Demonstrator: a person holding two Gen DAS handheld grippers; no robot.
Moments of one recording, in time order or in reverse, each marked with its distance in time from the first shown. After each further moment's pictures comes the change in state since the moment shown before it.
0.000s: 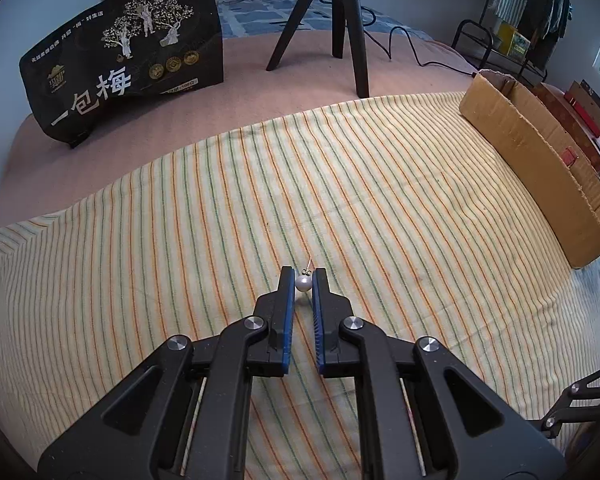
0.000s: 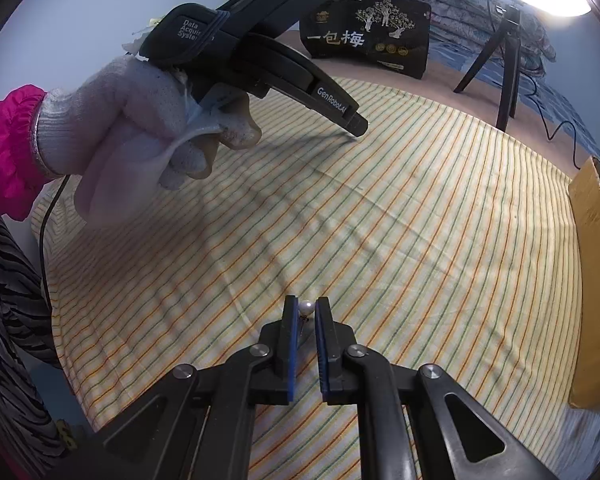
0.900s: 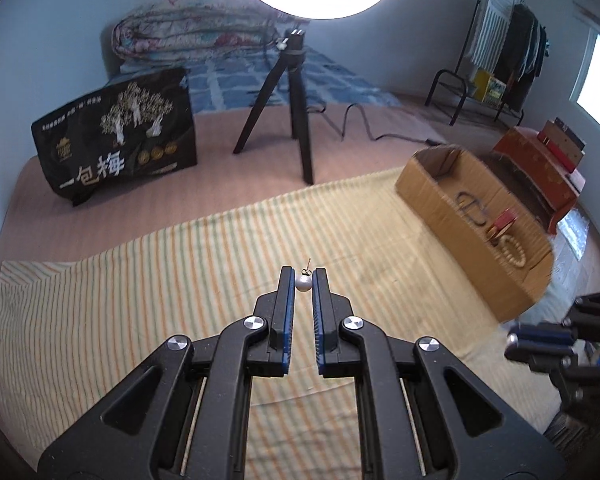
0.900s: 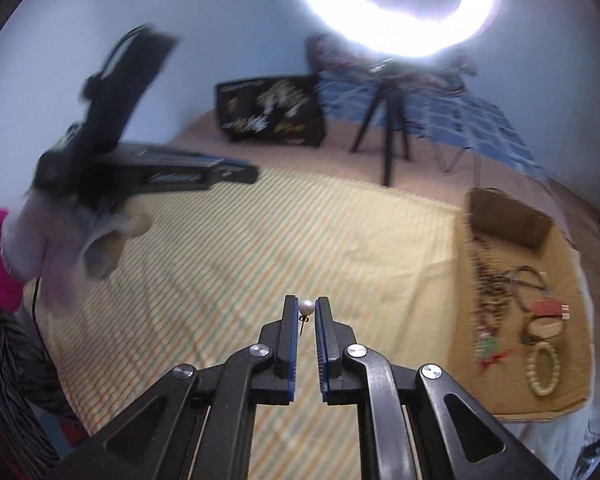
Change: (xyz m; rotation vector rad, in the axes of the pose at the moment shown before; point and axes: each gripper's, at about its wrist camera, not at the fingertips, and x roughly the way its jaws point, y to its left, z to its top) left arm -0.078 -0.045 0.032 -0.026 -0.194 -0.085; right arm -0.097 -0.090 0.026 0.170 -0.193 -0.155
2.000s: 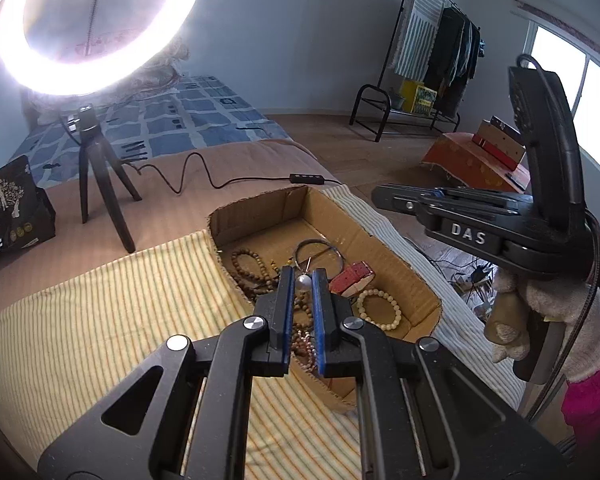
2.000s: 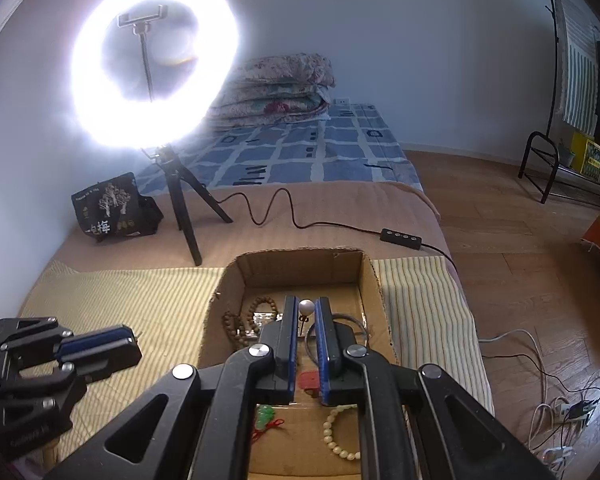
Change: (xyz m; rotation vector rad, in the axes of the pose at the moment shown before) left arm 0.019 -0.198 0.042 0.103 -0.086 -0.184; right arm -0.050 -0.208 0.037 0.273 -0.108 -0.228
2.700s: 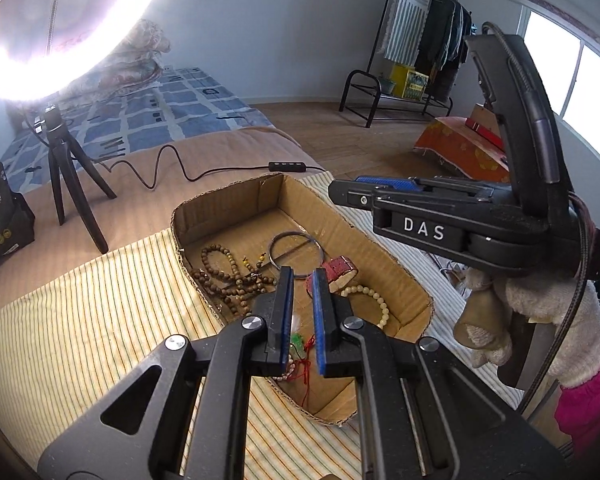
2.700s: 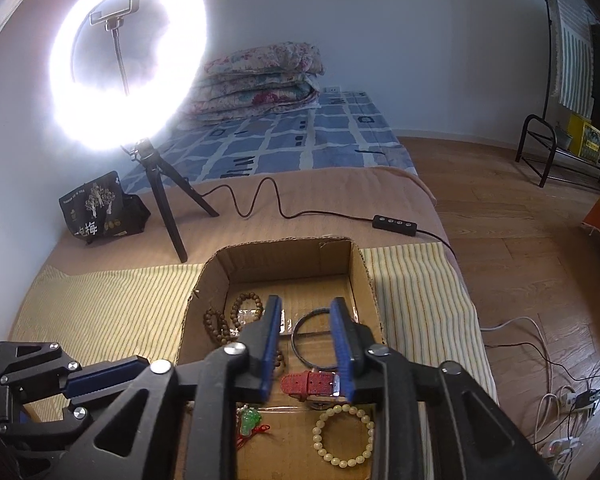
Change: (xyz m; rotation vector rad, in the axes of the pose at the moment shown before) left arm 0.021 -0.022 0.001 0.027 0.046 -0.019; right arm 0.019 -0.014 -0.002 0.038 0.026 -0.011
